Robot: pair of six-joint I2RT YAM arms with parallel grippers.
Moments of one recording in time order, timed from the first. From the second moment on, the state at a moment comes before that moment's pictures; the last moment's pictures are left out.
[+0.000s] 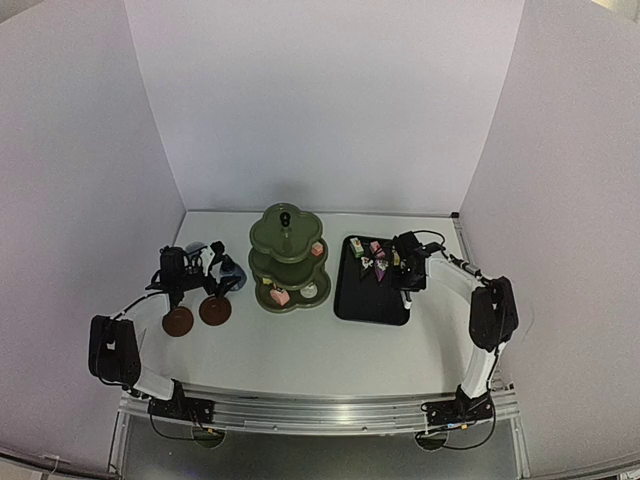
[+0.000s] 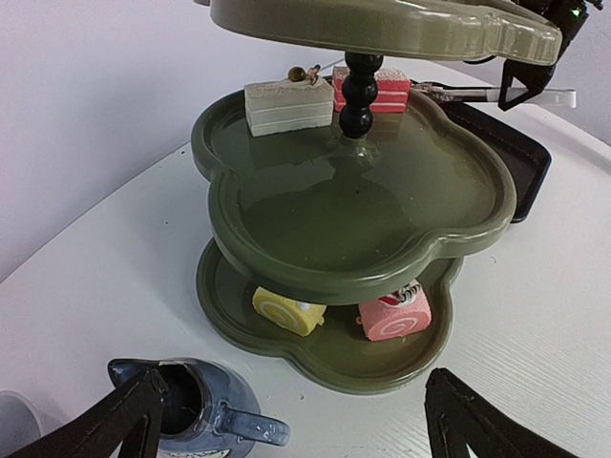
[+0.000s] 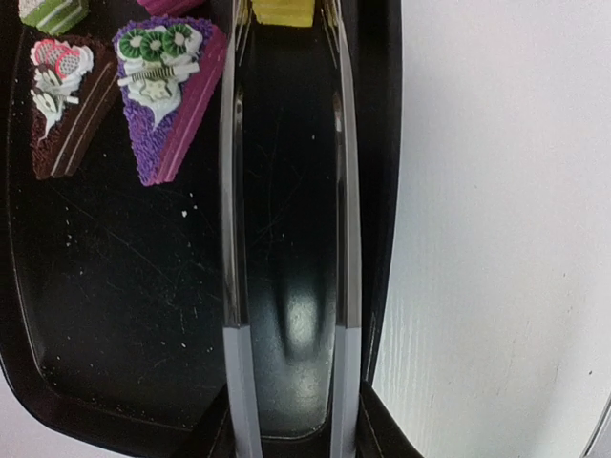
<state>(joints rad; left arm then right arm) -0.10 1.45 0.80 0.13 0.74 0.42 0.40 1.90 1.45 -0.84 0.11 0.47</state>
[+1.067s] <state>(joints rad) -0.10 1.42 0.77 0.14 0.74 0.42 0.74 1.55 1.56 -1.14 0.17 0.40</state>
